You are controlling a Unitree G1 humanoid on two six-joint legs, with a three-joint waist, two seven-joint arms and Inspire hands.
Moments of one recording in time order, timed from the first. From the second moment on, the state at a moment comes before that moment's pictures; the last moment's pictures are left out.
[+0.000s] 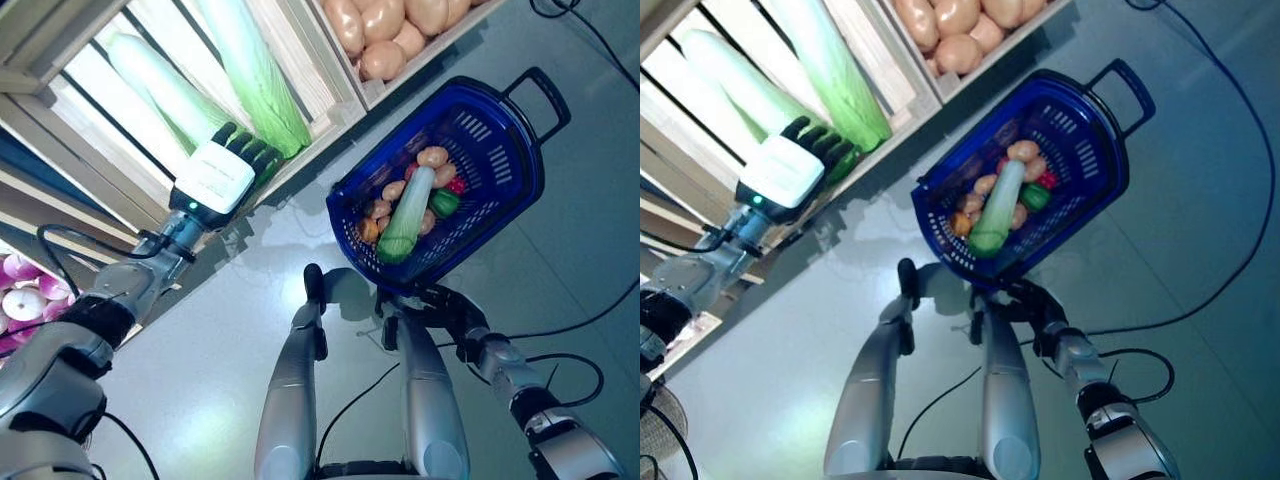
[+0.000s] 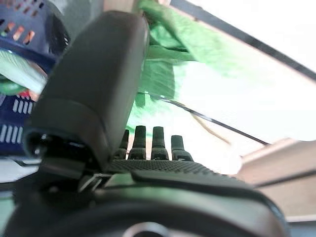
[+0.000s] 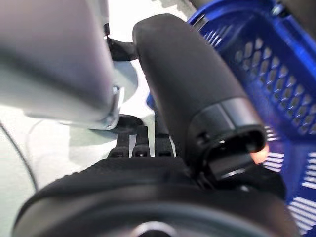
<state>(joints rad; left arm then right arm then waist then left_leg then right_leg) -0.83 0.97 -0.79 0.66 0.89 -0.09 0.64 -0.39 -0.41 0.33 0.95 0.63 -0.10 0.15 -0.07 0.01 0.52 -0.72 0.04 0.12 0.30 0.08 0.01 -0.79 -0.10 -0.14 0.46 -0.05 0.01</state>
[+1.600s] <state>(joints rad) -0.82 0.97 -0.72 0.81 0.91 0.04 0.57 -0.40 -0.44 0.32 0.86 0.64 -0.07 0.10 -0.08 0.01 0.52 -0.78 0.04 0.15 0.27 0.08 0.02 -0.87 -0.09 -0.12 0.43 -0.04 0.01</state>
